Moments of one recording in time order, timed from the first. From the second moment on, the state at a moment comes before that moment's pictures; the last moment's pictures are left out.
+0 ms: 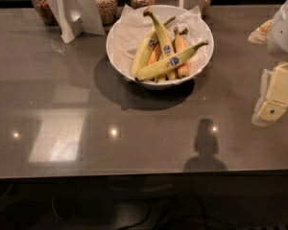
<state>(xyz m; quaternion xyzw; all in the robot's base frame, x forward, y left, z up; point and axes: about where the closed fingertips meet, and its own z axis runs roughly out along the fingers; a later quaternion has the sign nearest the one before) 0.438 -0.217 0.976 -0.60 0.78 -0.03 0.16</state>
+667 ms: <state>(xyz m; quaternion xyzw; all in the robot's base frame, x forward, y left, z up) 0.455 -0.203 0.980 -0.61 0.77 -0.03 0.21</state>
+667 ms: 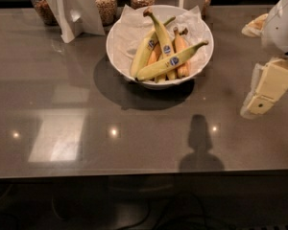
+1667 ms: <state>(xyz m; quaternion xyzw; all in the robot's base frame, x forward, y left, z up) 0.542 -0.140 0.988 -0.65 0.67 0.01 0.35</state>
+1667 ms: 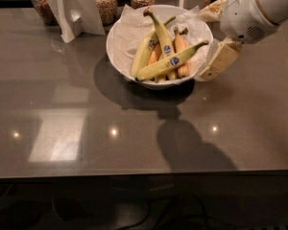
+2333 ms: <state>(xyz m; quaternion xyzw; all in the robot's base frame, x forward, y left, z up) 0.576 -0.096 0.979 -0.69 0.63 0.02 0.36</state>
